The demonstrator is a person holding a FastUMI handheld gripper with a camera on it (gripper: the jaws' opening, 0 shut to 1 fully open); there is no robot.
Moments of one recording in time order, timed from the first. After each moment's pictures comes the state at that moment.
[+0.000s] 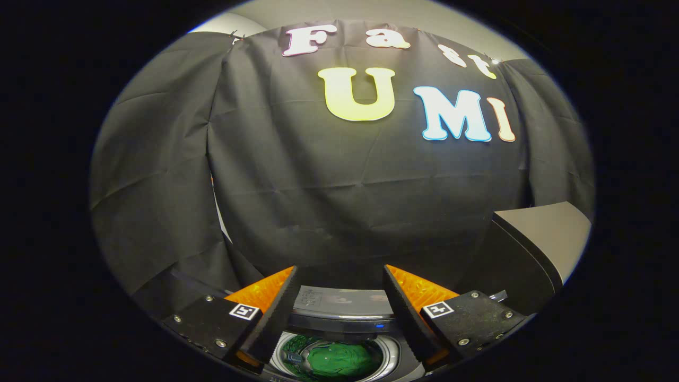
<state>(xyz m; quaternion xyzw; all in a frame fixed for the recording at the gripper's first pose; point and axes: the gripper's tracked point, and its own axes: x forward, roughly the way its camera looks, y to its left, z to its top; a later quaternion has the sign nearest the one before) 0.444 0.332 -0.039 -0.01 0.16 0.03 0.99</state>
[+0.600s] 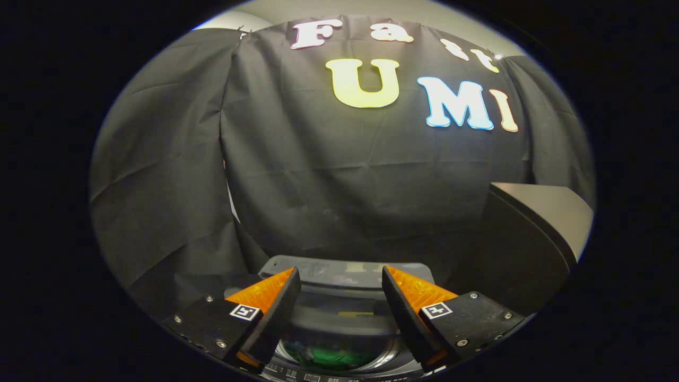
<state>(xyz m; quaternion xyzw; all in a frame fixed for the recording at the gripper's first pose) 0.389 0.330 -0.090 -0.02 0.21 0.05 0.98</state>
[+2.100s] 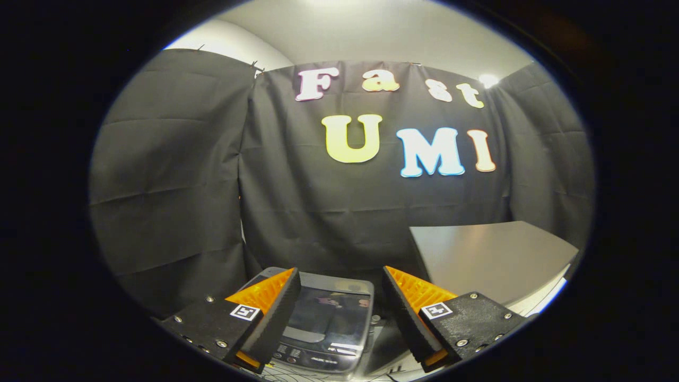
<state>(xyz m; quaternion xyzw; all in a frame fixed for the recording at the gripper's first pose) 0.237 0.187 0.044 -0.03 0.06 0.06 1.00</state>
